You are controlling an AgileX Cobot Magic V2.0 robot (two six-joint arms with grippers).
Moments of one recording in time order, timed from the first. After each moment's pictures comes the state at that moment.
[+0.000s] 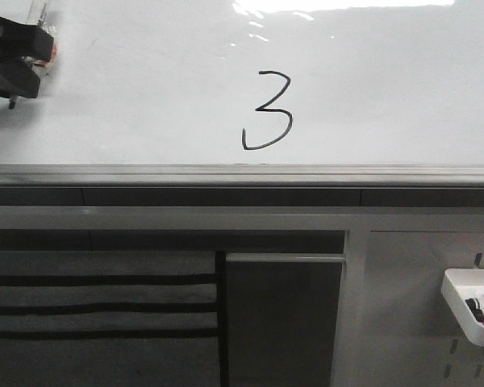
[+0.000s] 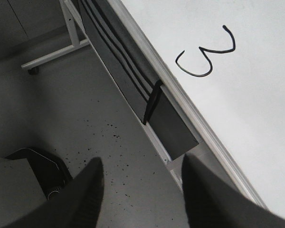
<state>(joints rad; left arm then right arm) -0.29 1.40 -0.80 -0.80 0.00 0.72 0.32 1.07 -1.15 0.46 1.03 -0.87</state>
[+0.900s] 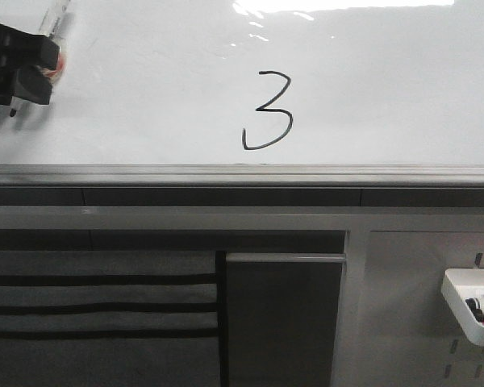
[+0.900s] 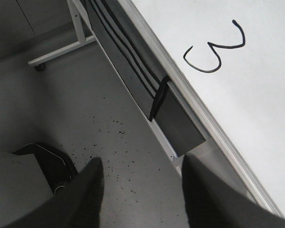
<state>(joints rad) -0.29 1.42 -0.80 -0.80 -0.02 0.72 0.32 1.07 -1.15 0.46 1.06 -0.87</state>
